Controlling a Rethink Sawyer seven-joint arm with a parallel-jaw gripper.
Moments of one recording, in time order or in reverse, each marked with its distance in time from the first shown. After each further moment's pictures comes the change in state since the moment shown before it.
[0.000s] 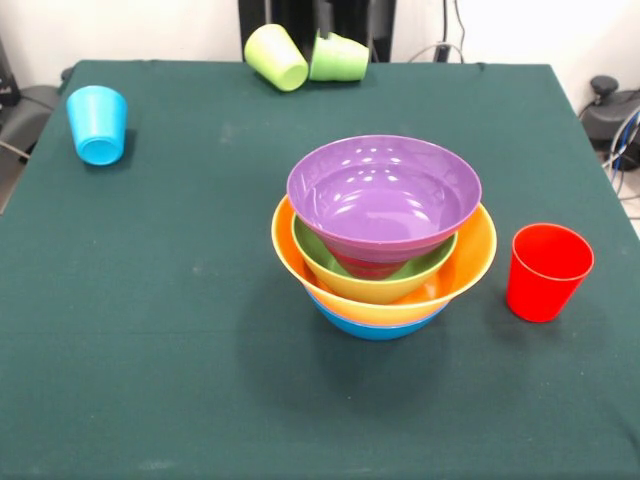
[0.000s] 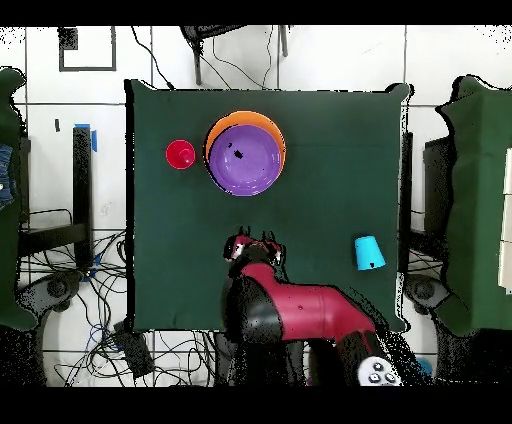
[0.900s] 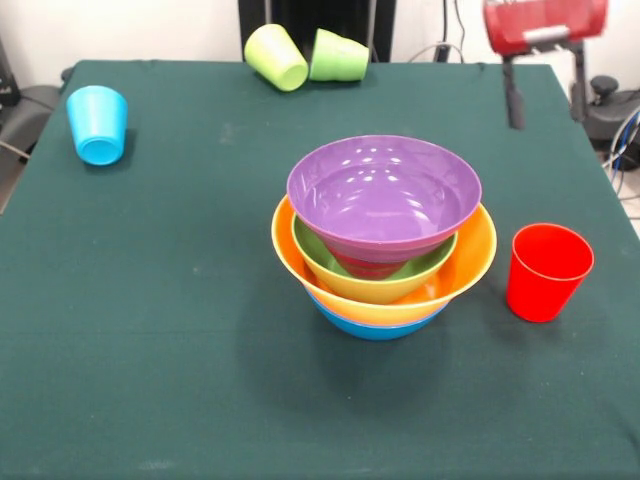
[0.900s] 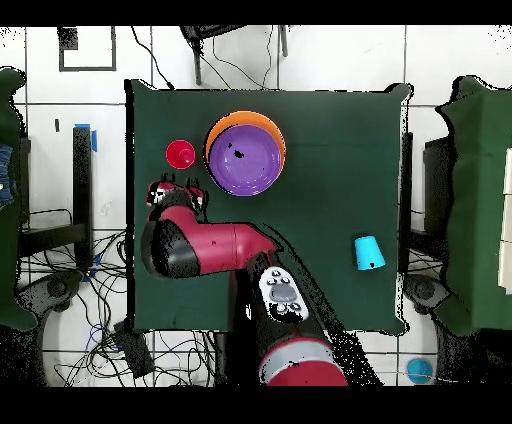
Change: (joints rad) arm 0.291 0.251 0.013 -0.300 0.205 -0.116 0.060
